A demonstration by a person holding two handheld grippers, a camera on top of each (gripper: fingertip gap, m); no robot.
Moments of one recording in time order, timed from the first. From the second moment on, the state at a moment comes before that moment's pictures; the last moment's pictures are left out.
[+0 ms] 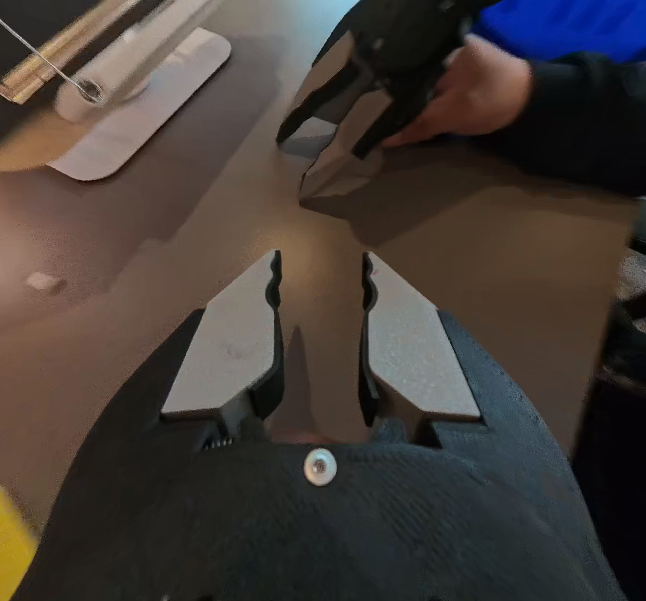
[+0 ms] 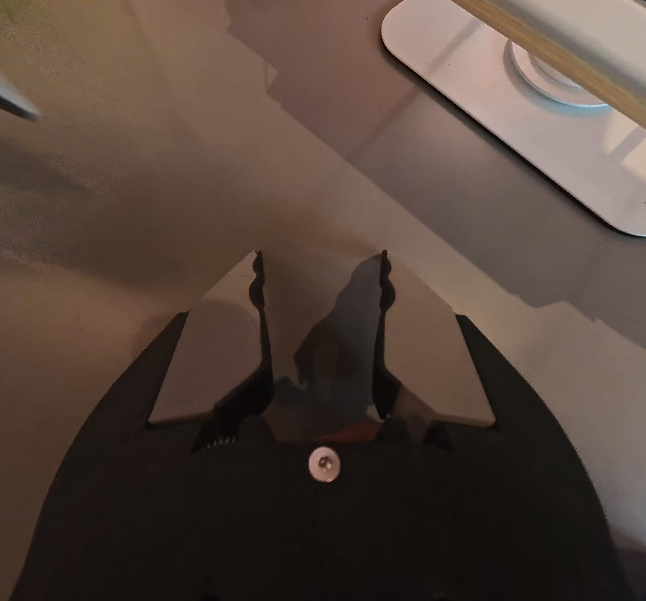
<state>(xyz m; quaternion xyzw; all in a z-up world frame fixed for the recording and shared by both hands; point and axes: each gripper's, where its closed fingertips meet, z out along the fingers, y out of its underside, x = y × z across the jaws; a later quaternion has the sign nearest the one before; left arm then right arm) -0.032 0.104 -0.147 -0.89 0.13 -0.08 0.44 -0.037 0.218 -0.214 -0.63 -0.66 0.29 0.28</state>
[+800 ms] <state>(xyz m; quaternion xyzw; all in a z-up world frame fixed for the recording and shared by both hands) -0.272 -0.112 -0.186 -0.97 0.23 0.09 -0.06 -0.036 0.217 -0.215 -0.62 -0.67 0.28 0.28</state>
